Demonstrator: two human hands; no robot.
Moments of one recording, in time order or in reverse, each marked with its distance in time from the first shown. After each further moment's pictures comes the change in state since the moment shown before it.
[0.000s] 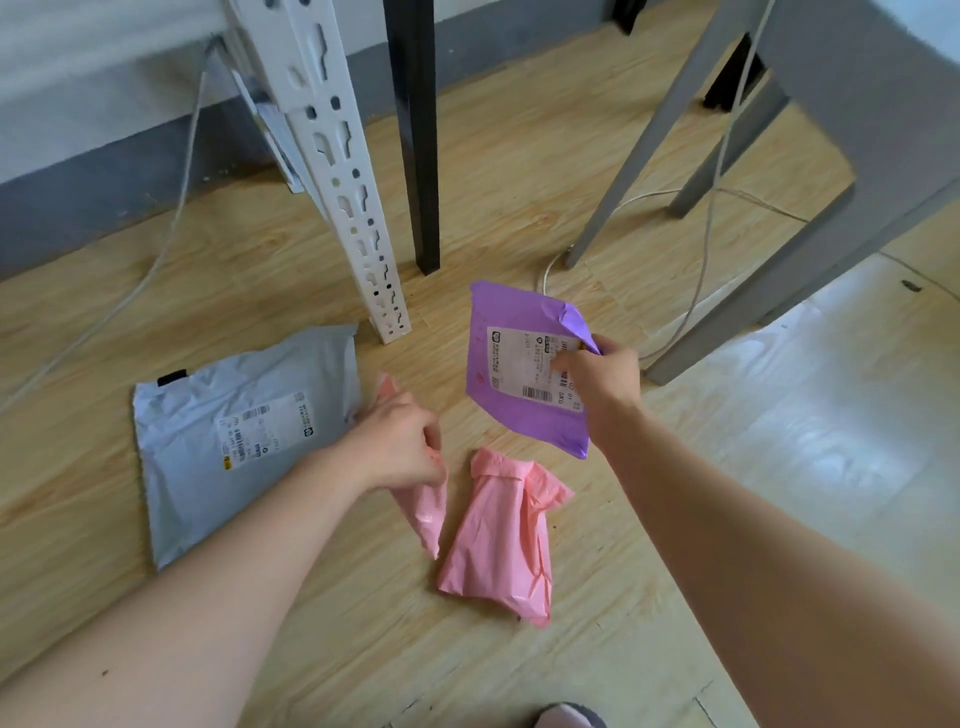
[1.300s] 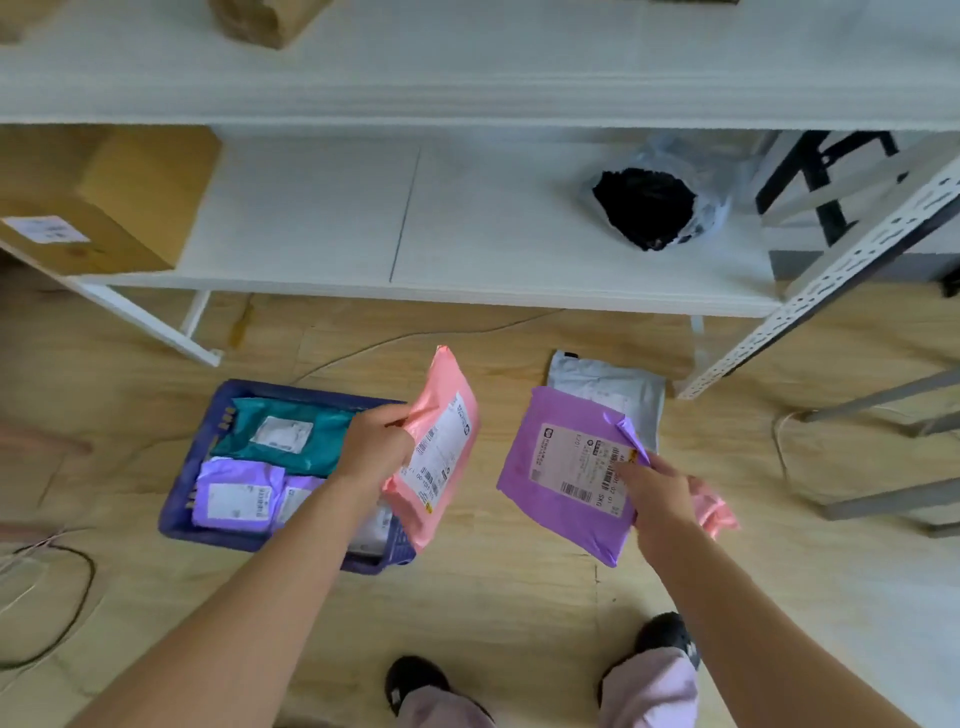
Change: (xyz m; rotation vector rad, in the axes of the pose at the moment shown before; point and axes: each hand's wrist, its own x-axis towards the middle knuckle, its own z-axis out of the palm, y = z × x) left_hand -0.703 -0.072 -0.163 -1.211 0.768 -0.822; right_hand -0.603 -0.166 0.019 -0.215 -0.481 0.044
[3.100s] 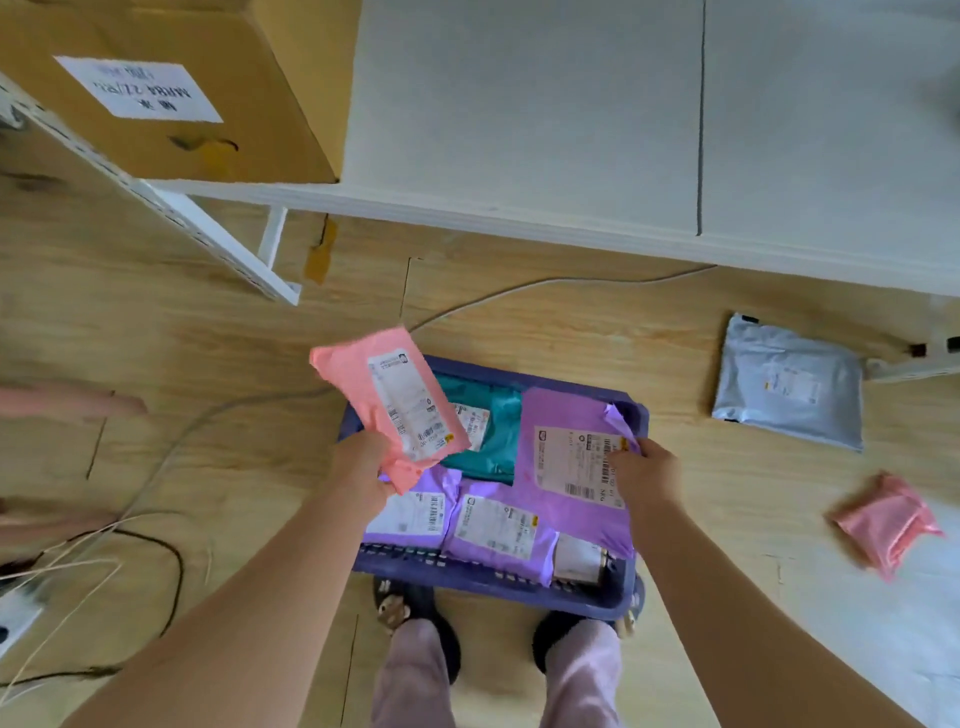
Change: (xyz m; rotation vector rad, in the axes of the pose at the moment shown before) left_hand 0.333 -0.242 -0.321 -0.616 -0.011 -0.622; right_hand 0.001 0.075 0.499 -0.458 0.098 0.067
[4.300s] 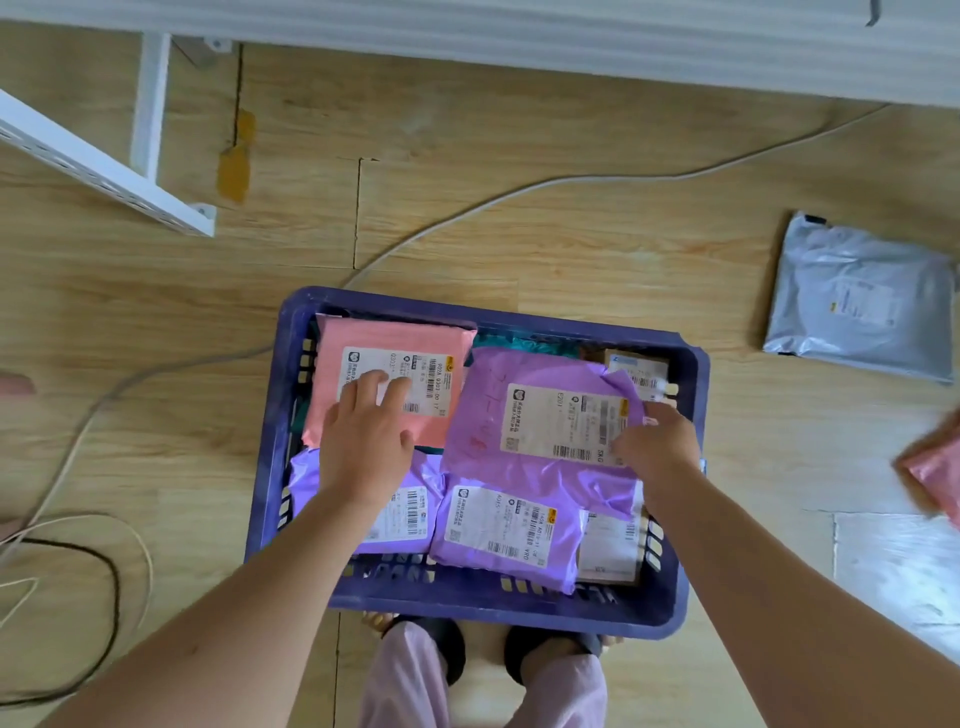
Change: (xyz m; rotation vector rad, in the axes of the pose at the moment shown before) left_hand 0.170 -0.069 0.028 1.558 0.161 1.046; right_hand 0.139 0.062 0.077 -0.141 0.011 0.168
